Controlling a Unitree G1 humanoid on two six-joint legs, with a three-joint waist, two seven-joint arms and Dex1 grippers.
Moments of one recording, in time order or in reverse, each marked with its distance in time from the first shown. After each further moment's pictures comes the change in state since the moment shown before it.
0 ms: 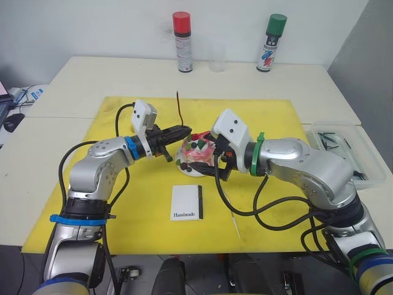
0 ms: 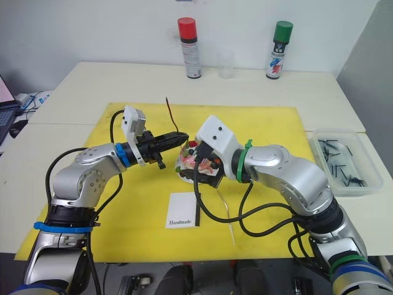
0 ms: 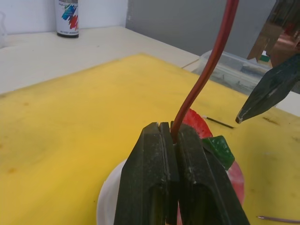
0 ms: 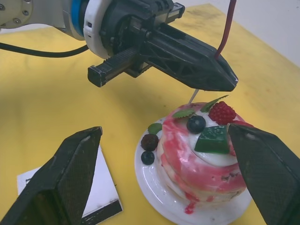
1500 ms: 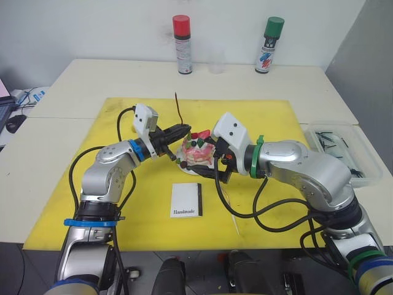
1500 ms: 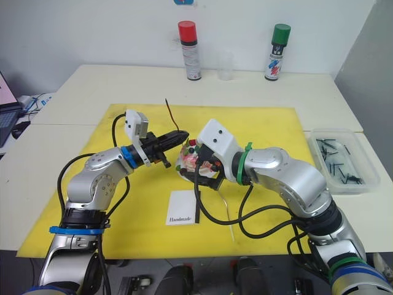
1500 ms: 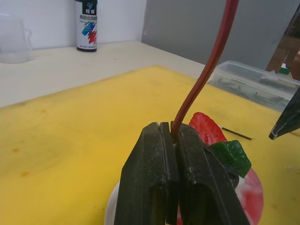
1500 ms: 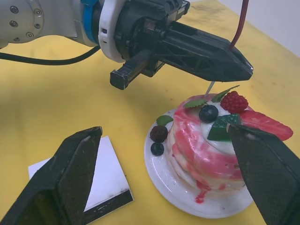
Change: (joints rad) left arm 0.023 -0.097 0.032 0.066 0.082 -0.130 0.038; right arm 0.018 0.011 0.000 0.000 -0.029 0.010 0.022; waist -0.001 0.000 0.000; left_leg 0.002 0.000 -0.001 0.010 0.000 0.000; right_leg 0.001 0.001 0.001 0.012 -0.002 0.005
